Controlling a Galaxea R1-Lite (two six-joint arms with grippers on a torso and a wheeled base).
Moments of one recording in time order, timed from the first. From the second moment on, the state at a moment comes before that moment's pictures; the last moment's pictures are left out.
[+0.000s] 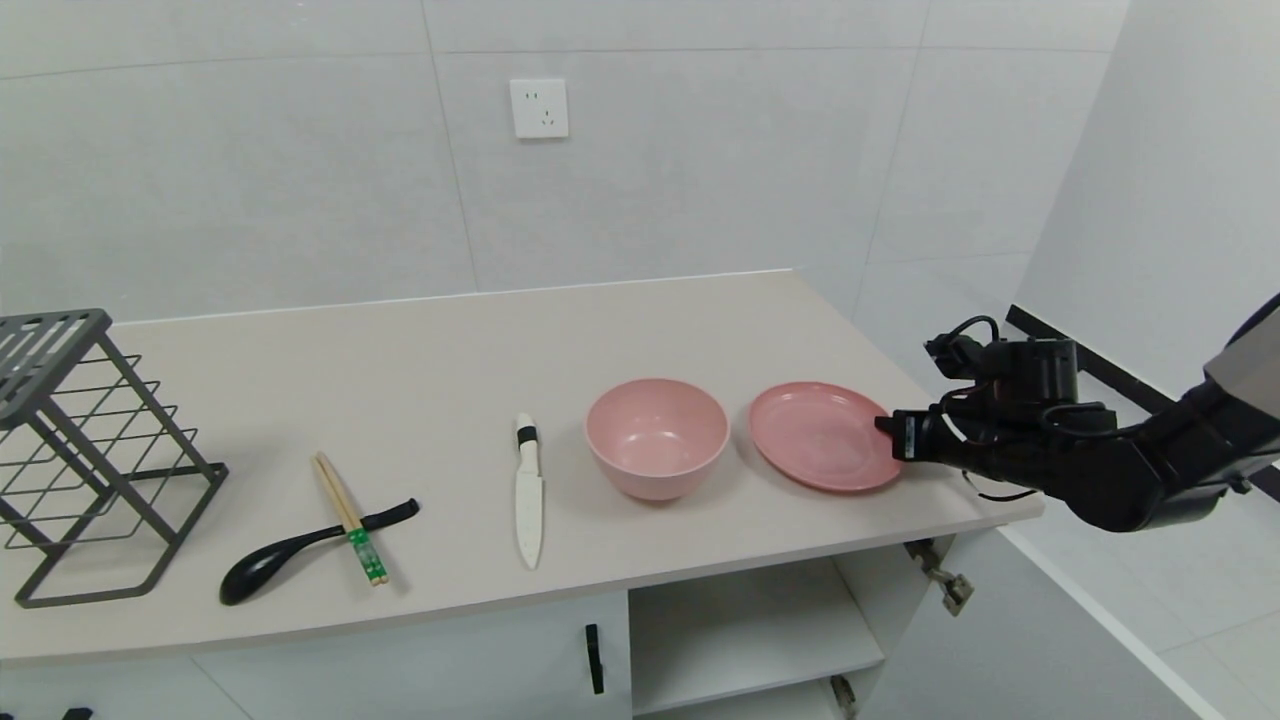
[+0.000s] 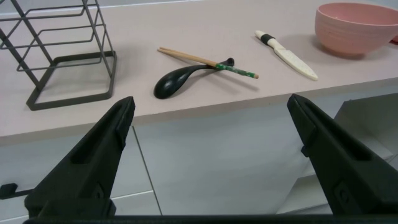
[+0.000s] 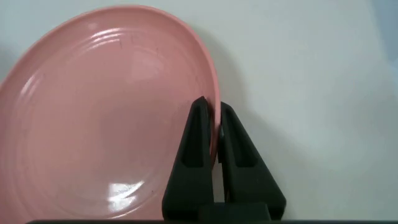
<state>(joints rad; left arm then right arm) 0.00 0.00 0.00 0.00 -0.06 0.02 0.12 2.12 -0.86 -0.72 0.16 0.11</state>
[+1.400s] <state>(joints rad) 0.00 0.07 -0.20 -0.21 -0.09 0.03 0.09 1.89 -0.41 -1.46 0.24 0.26</state>
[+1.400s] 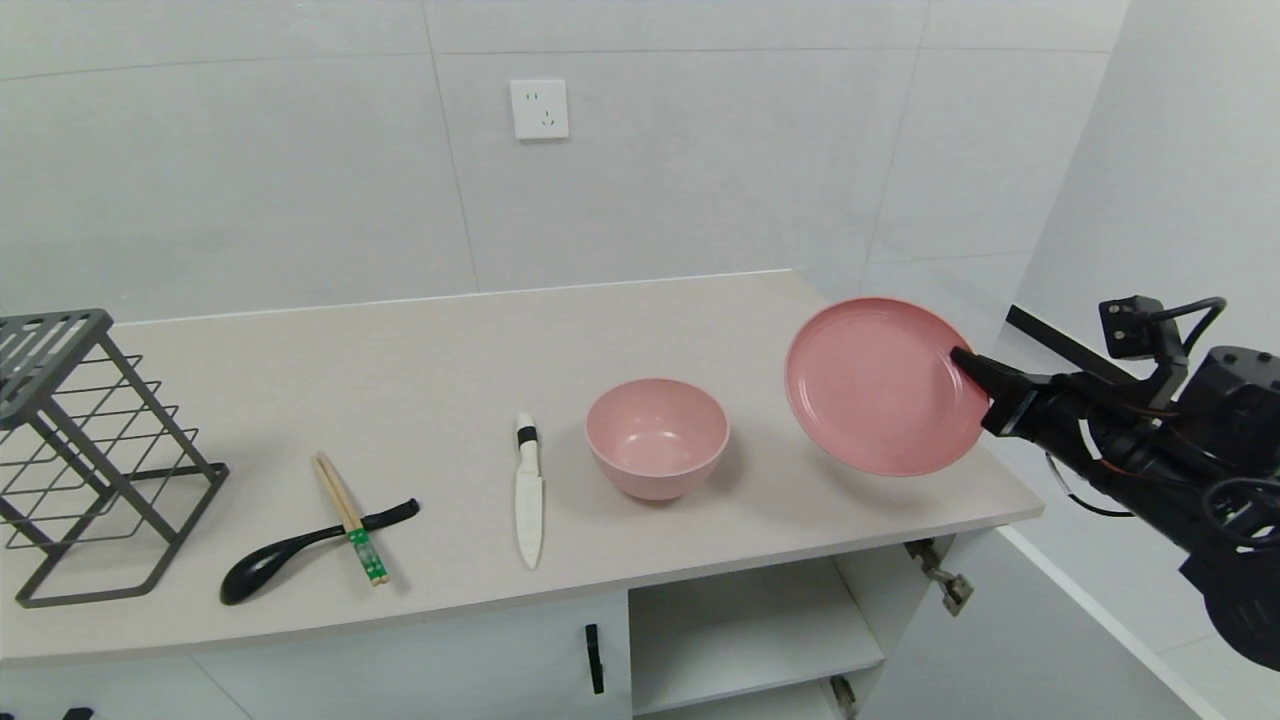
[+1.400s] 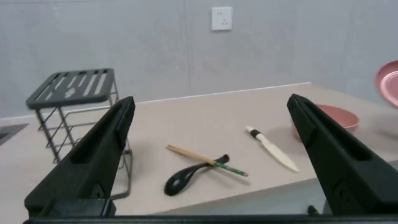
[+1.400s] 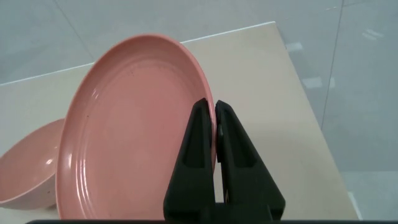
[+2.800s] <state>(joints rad) -0.29 1.19 -0.47 -0.46 -0.33 -0.06 0.10 1.79 -0.21 -1.57 0.43 0.25</state>
